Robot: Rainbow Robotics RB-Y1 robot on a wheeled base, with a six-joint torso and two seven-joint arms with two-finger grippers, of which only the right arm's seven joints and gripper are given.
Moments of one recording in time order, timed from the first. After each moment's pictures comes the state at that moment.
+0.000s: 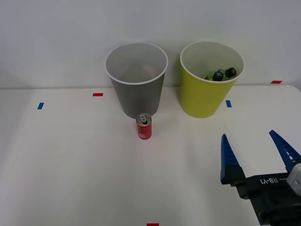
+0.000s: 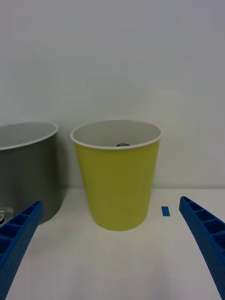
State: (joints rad) arm 0.92 -0.30 0.32 -2.52 -0.62 -0.15 2.12
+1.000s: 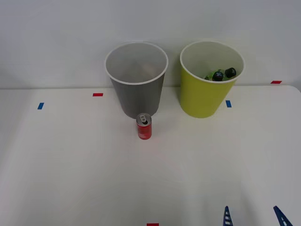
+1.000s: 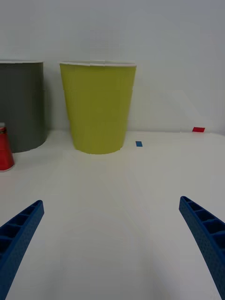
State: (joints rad) arm 1.16 -0.13 0.30 -2.01 0.07 -0.74 1.56
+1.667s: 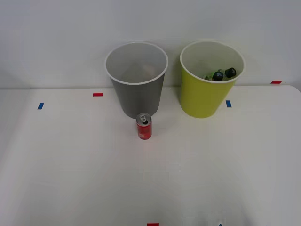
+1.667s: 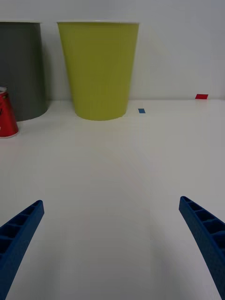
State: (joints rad) arm 1.19 -0.08 0.30 -1.90 0.14 -0.76 1.52
